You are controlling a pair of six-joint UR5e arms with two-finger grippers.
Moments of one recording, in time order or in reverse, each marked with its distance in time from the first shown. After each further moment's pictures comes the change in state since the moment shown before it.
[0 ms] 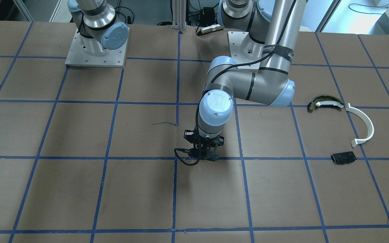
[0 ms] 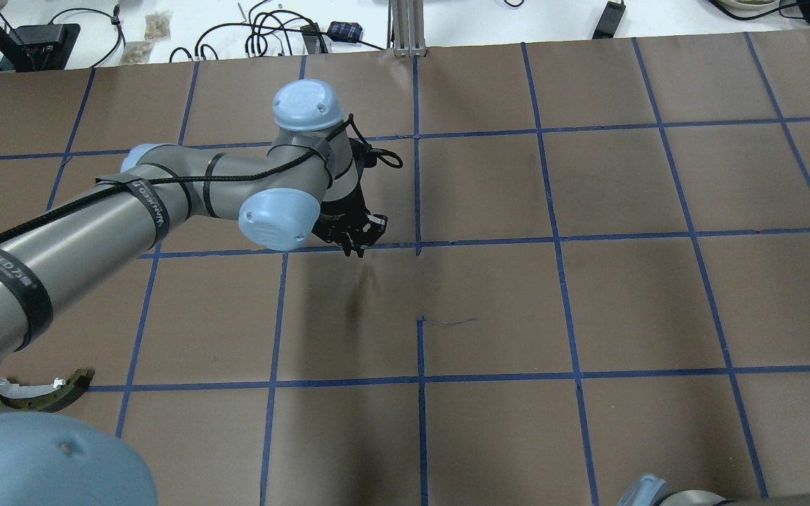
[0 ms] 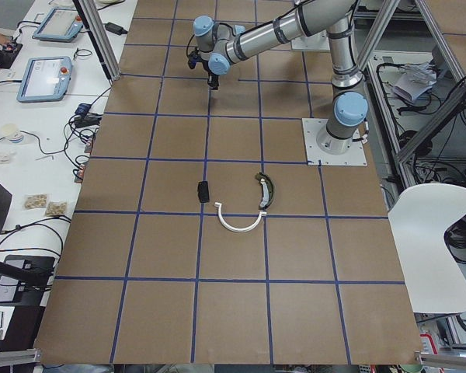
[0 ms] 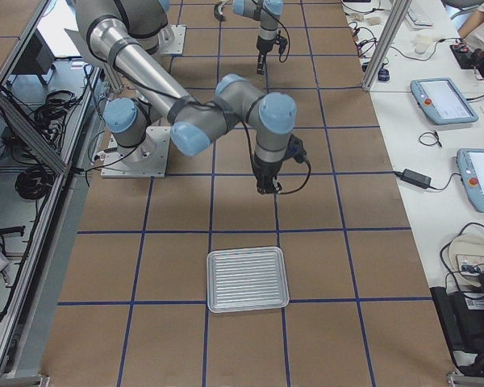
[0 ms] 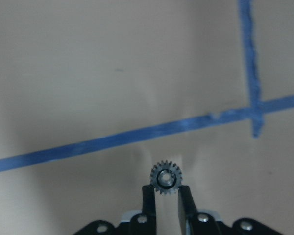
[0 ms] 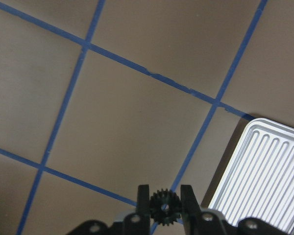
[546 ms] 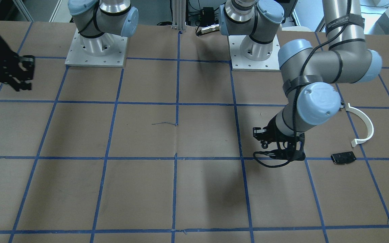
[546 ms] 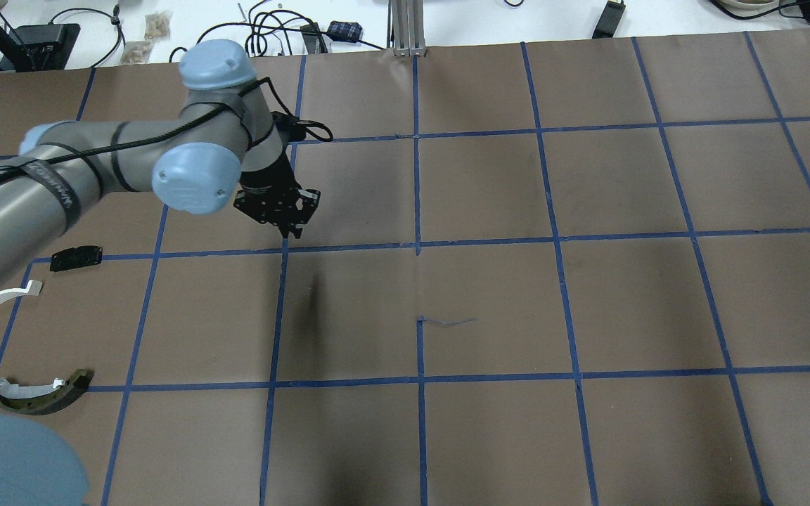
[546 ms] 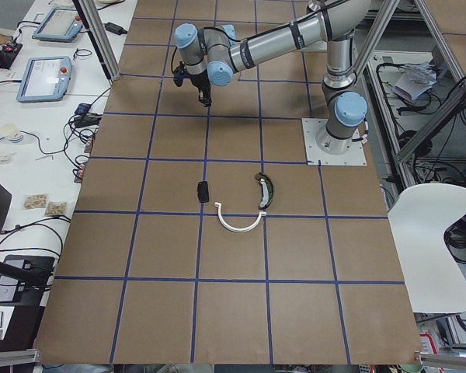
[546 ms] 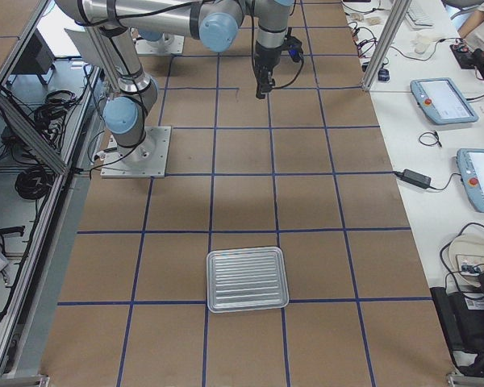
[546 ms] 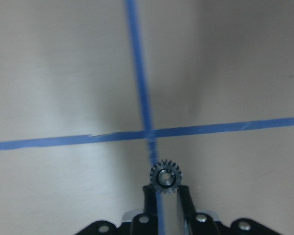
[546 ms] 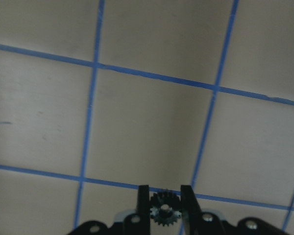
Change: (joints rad) left arm 0.287 0.128 0.055 -0.259 0.104 0.203; right arm 0.508 -0.089 0.000 0.124 -0.001 0.734
